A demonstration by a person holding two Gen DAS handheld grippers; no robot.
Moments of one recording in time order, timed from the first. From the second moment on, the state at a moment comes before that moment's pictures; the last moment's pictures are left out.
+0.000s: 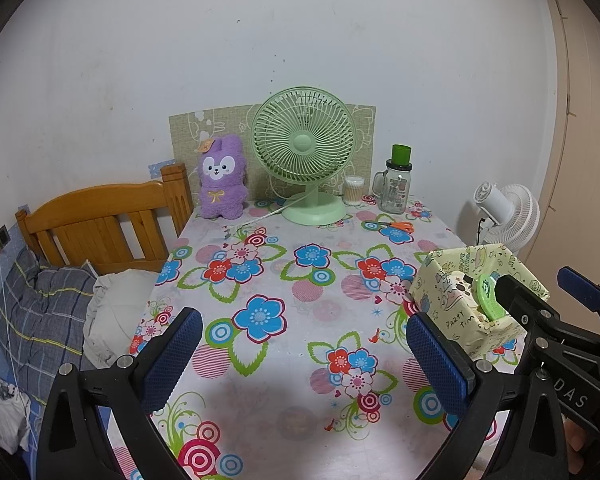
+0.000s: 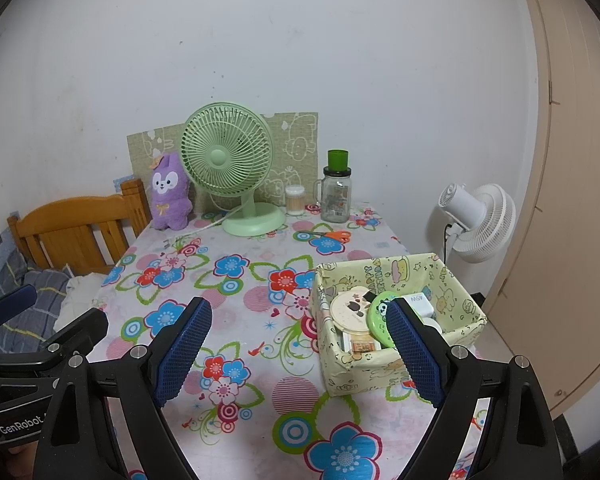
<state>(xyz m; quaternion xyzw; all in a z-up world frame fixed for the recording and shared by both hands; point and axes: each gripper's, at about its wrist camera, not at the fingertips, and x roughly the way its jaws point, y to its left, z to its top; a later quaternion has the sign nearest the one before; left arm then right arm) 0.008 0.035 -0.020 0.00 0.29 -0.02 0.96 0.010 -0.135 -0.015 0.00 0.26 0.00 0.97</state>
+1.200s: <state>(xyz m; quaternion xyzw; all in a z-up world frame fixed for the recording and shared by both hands) 0.009 0.037 -0.022 0.00 0.29 -0.02 0.96 0.009 -0.137 -0.018 0.00 0.26 0.00 0.96</state>
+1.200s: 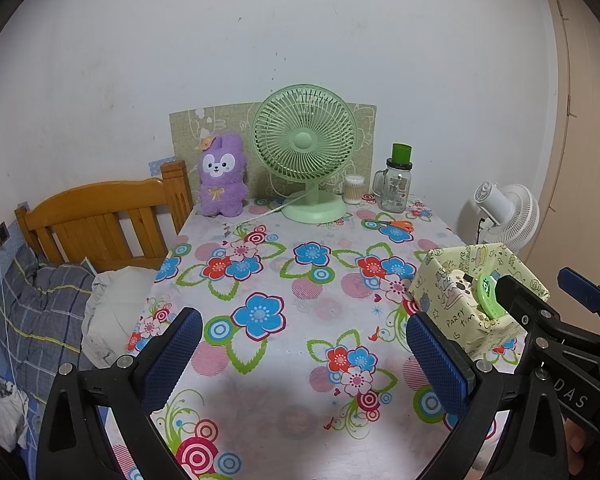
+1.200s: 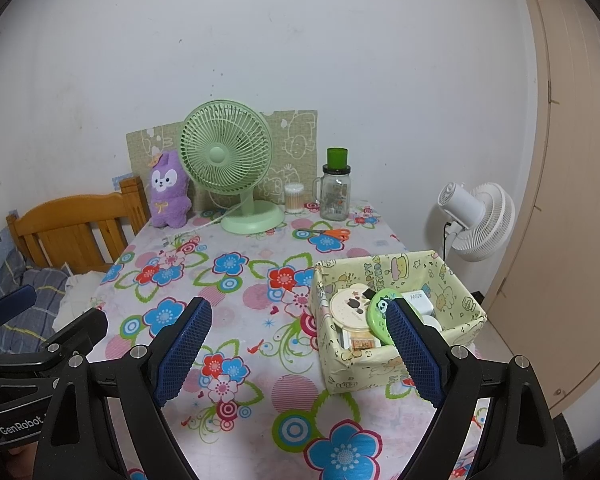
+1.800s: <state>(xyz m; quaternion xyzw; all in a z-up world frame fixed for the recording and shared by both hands) 0.009 0.037 -0.025 0.00 0.29 -0.02 0.96 0.009 -0.138 -0.019 0.00 0.26 -0.01 0.97</state>
